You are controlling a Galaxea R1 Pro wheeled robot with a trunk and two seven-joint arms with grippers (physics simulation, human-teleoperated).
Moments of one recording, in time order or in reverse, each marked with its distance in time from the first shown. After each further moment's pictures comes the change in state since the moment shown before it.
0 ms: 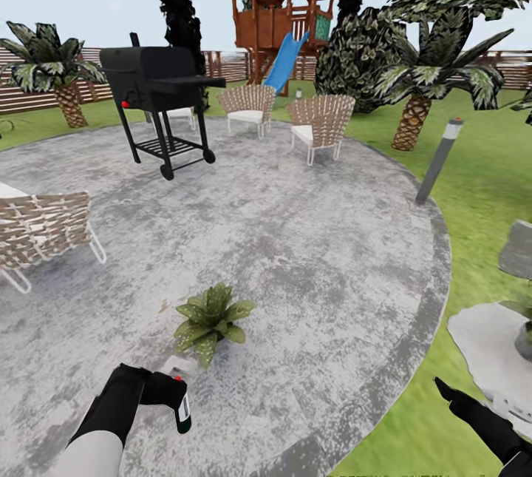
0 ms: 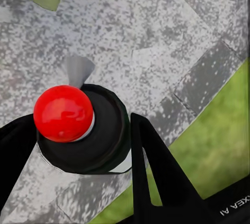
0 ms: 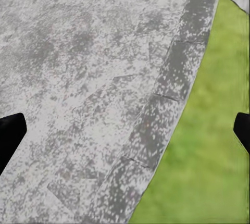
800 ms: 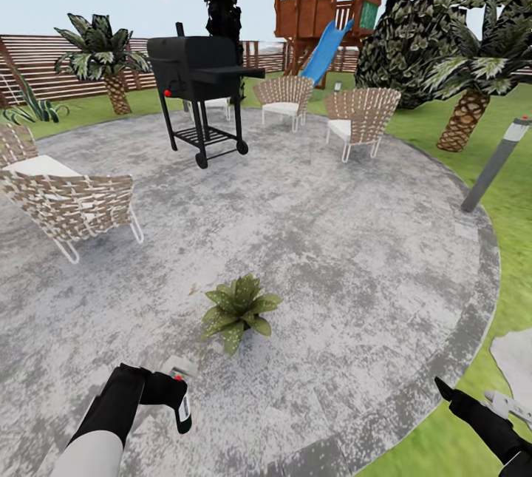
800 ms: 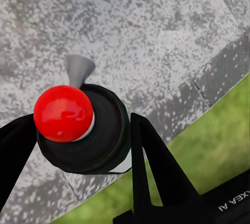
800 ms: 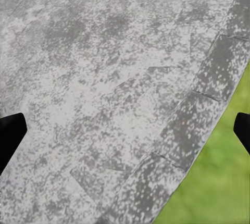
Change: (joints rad) left arm 0.000 0.000 0.000 0.000 0.002 0.000 0.000; right arm 0.000 0.000 0.000 0.000 0.000 -0.003 0.000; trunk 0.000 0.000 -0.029
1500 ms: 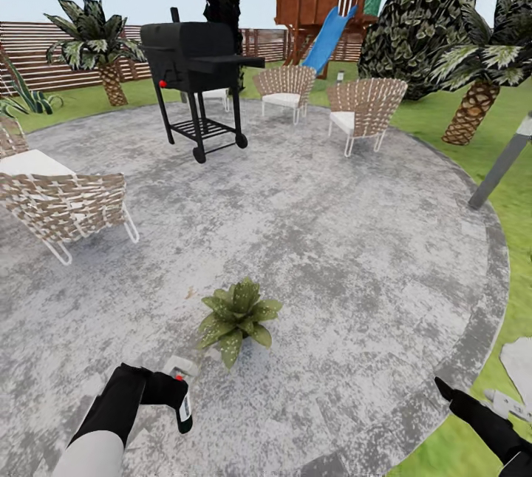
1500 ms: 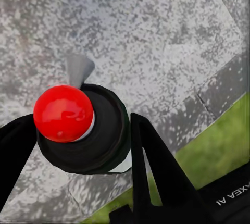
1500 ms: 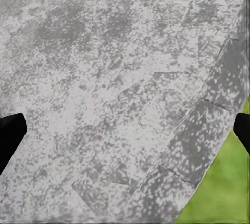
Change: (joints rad) left arm 0.000 -0.003 -0.003 0.001 0.000 0.000 0.000; right arm 0.000 -0.001 0.000 0.000 -0.001 0.002 0.000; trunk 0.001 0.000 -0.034
